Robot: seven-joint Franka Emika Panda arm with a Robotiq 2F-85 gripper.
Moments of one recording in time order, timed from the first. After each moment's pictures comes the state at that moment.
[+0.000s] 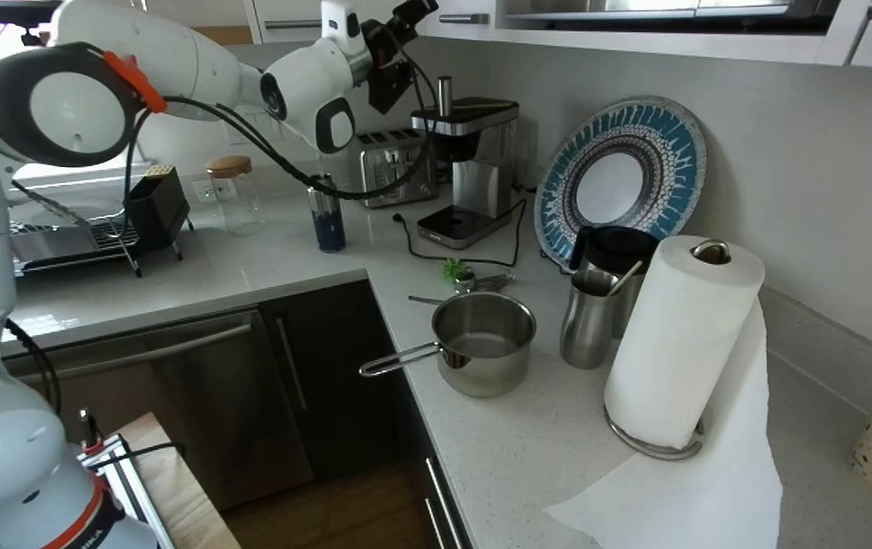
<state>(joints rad) 0.28 0.34 -0.09 -1.65 0.37 3.93 -0.91</state>
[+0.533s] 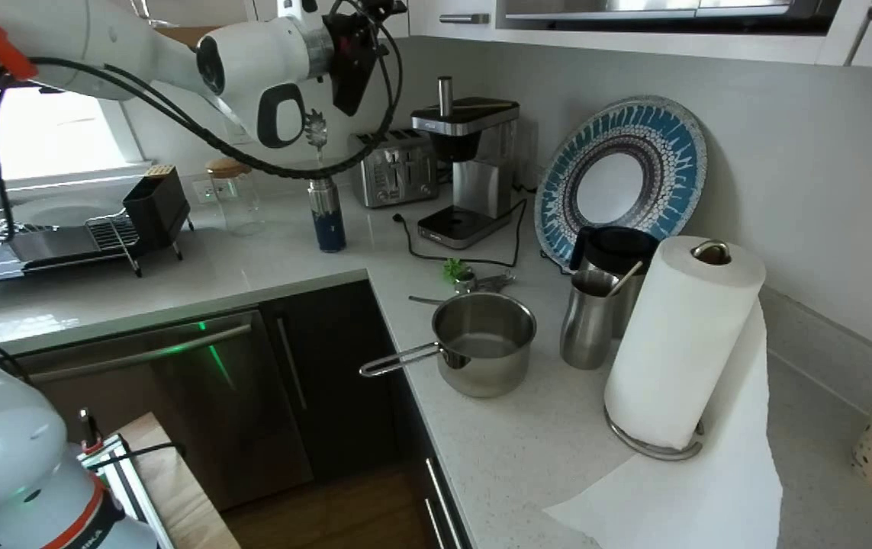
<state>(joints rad) 0.30 -0.01 -0.07 -2.03 0.37 3.75 -1.19</state>
